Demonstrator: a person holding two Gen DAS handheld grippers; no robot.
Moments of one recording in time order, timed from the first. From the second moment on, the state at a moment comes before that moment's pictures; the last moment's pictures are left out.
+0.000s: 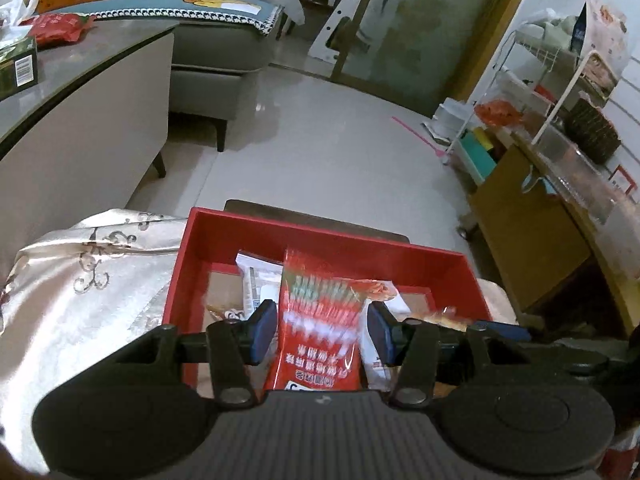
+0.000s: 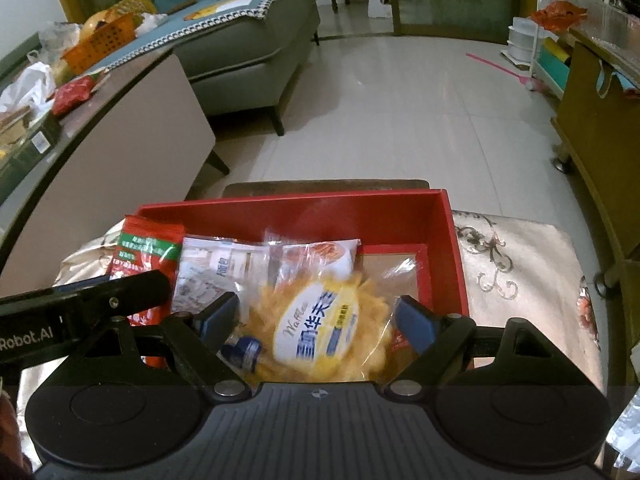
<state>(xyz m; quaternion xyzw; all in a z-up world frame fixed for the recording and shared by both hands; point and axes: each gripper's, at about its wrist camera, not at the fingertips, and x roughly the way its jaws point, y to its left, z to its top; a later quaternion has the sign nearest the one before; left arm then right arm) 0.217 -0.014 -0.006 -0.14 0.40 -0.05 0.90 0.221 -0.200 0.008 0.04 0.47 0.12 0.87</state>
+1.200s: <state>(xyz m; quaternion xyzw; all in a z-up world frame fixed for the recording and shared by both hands) 0.148 -0.063 0.016 -0.04 0.39 -0.14 0.91 0.159 -0.269 0.040 0.05 0.45 0.08 0.89</state>
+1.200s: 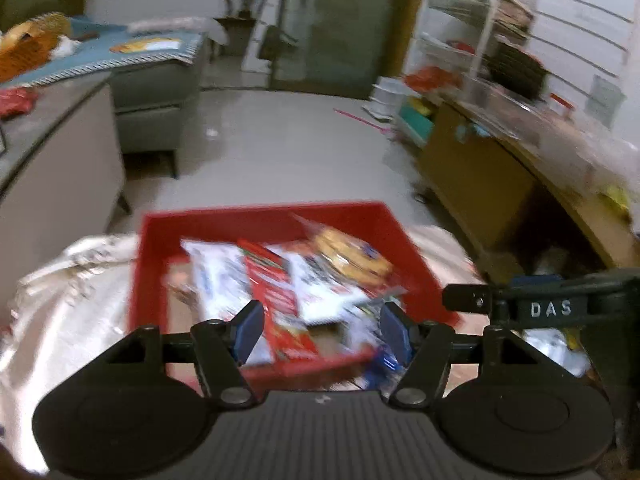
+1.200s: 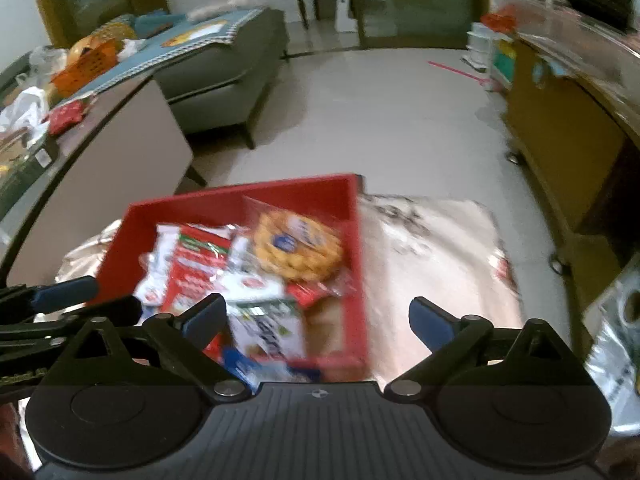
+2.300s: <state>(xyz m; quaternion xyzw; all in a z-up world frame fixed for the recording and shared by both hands) 0.147 -0.154 -0.087 0.03 0.45 -0.08 0.89 0.106 -0.339 -0.006 0.04 0.52 0.07 0.85</state>
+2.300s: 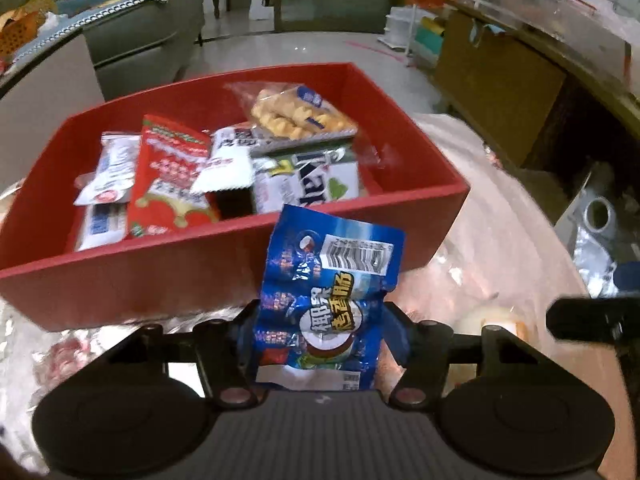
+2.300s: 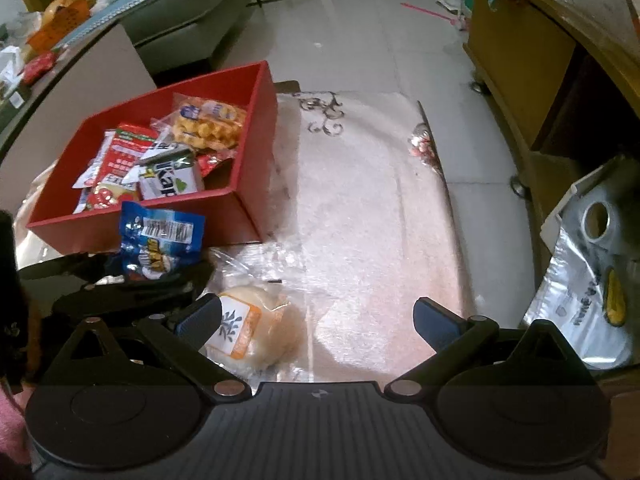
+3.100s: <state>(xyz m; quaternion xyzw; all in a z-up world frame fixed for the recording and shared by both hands) 0.084 -0.076 -0.055 0.02 0.47 -0.06 0.88 0.114 -0.251 -0.062 -0.02 0.59 0.08 0.80</state>
